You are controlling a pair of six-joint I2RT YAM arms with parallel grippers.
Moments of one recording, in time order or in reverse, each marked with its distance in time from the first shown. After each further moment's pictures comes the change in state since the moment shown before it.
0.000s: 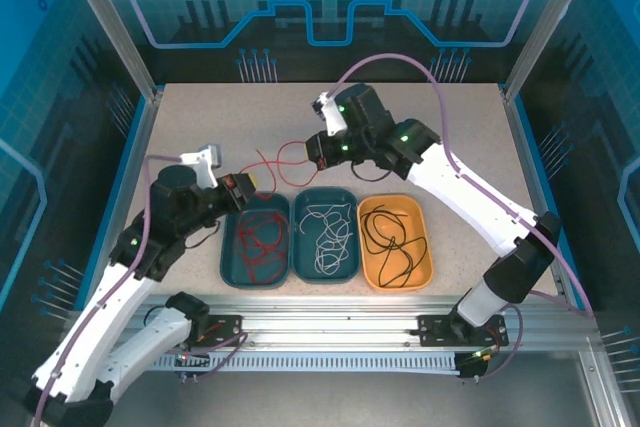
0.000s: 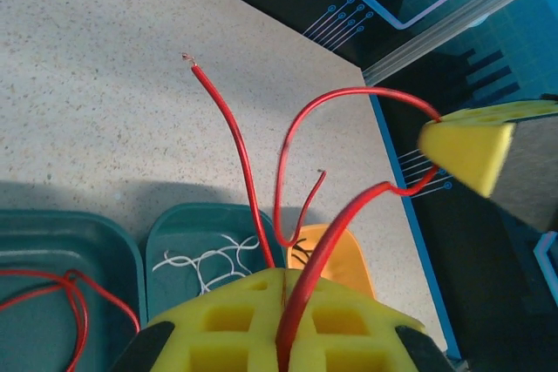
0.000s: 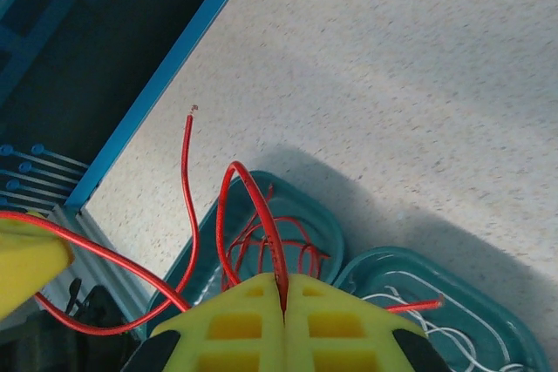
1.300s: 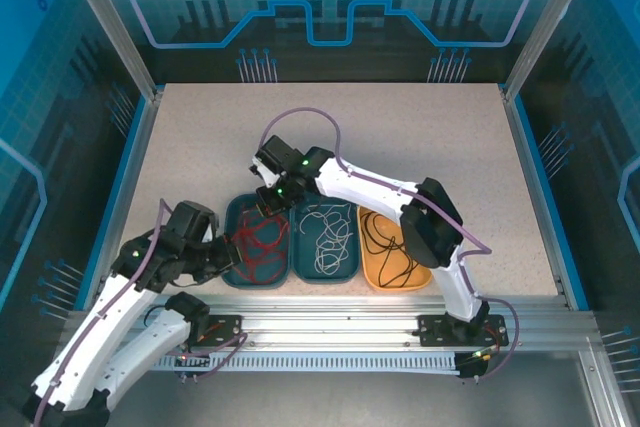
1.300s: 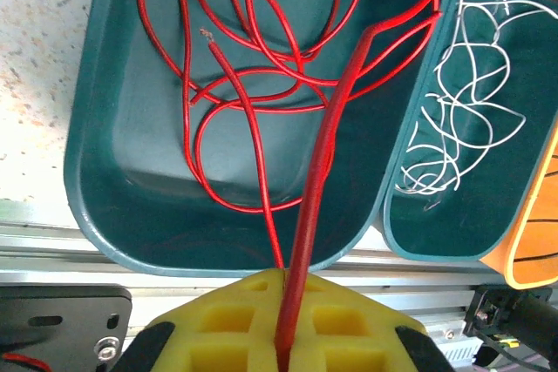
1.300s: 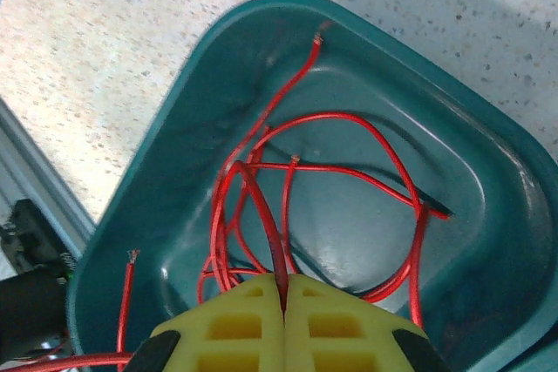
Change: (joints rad) left arm -0.028 -0.056 -0.118 -0.638 0.035 -0.137; right arm 0.176 0.518 0.160 -0.031 -0.069 0.035
